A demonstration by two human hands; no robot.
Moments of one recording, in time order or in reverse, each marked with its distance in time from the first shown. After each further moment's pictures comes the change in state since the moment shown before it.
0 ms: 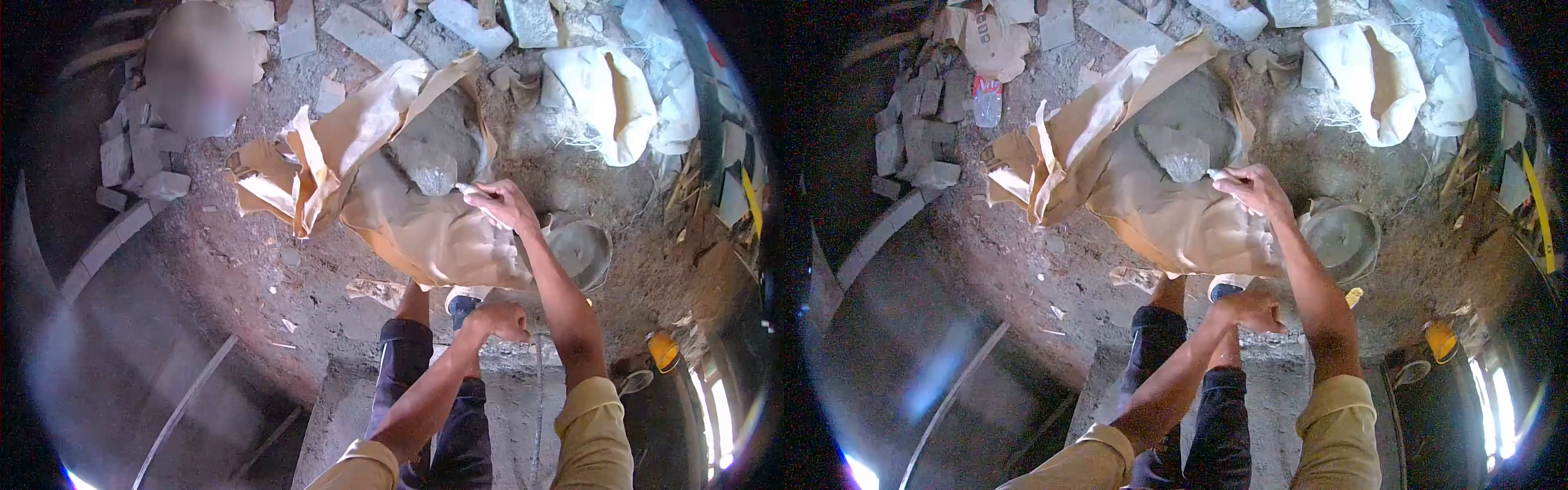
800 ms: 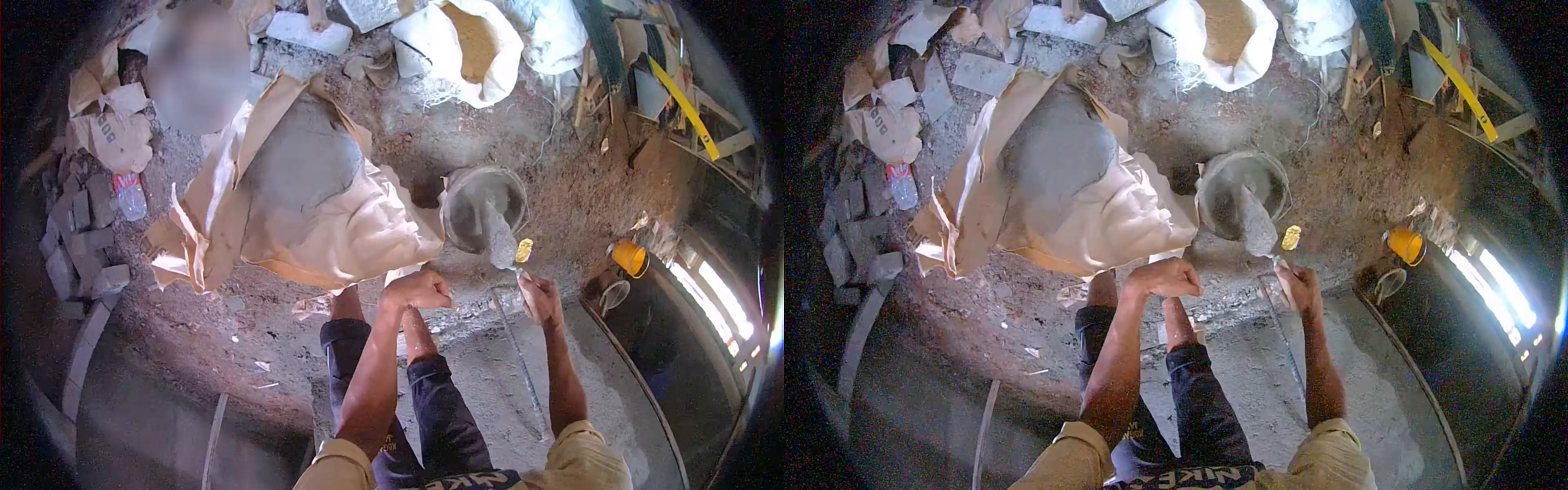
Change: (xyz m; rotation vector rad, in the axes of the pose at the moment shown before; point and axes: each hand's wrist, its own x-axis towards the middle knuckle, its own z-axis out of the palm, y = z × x) left_hand -0.013 0.012 -0.024 -0.100 -0.025 -0.060; right_hand -0.323 0.153 -0.037 0.496 0.701 0.558
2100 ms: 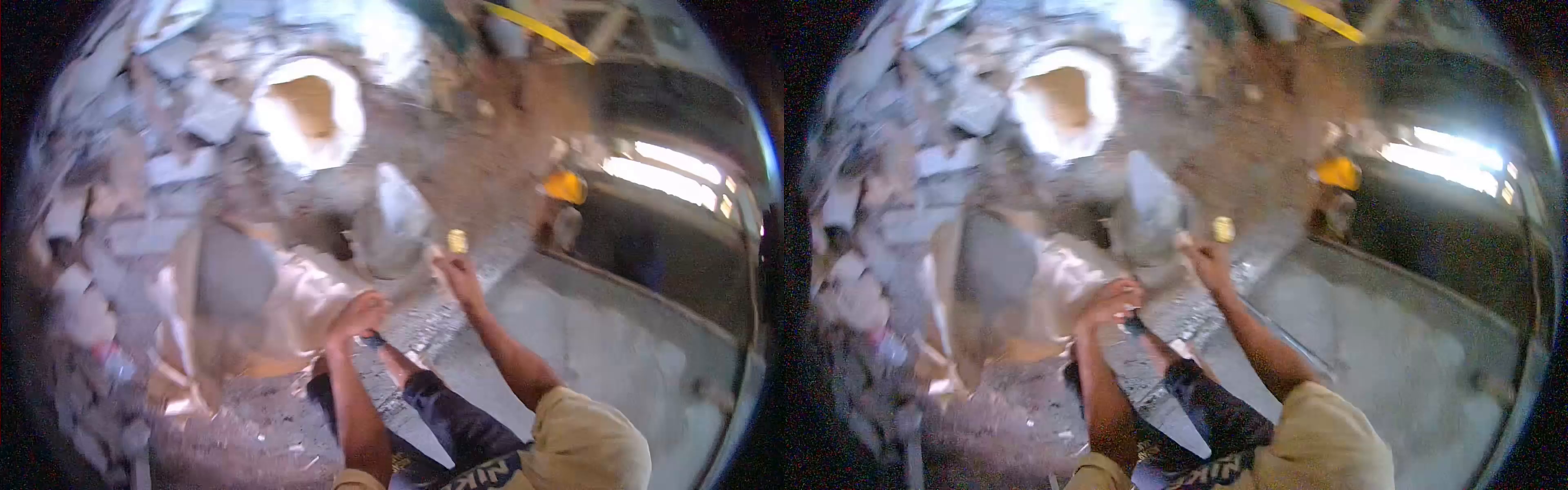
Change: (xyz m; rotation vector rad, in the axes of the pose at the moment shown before) left_hand 0.019 0.015 -0.036 -0.348 -0.113 -0.125; right_hand -0.011 -0.065 0.052 0.024 0.364 -0.356
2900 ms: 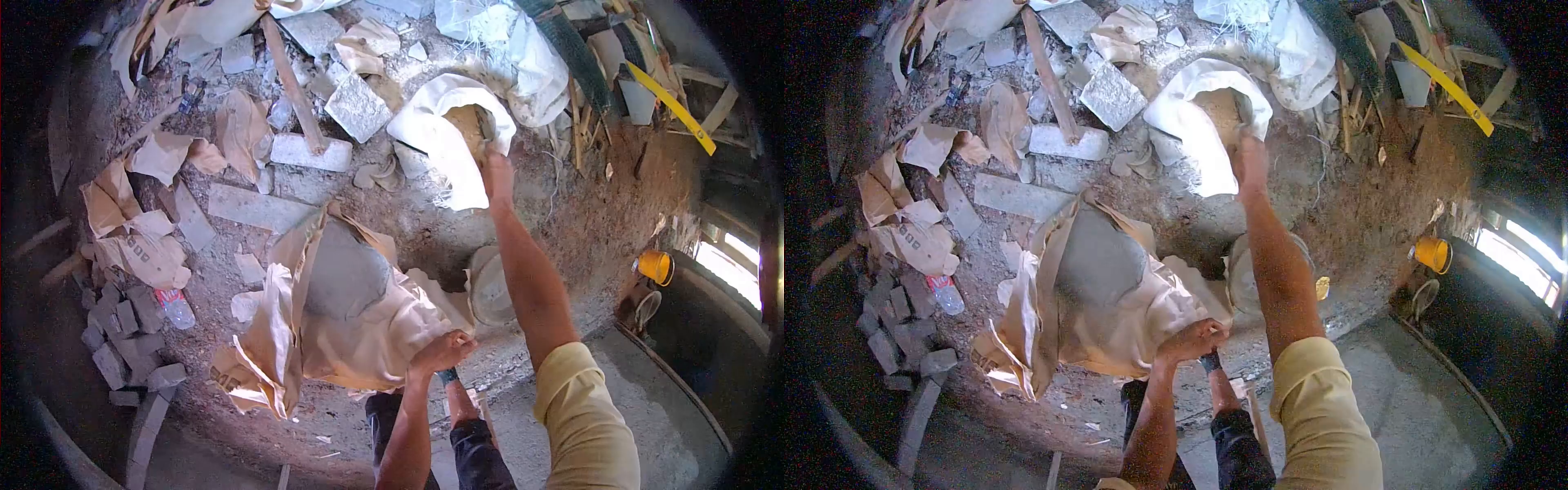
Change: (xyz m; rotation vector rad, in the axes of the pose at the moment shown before) left_hand -0.012 0.004 -0.027 -0.004 0.109 0.098; right_hand 0.290 -0.131 0.208 -0.434 0.318 -0.594
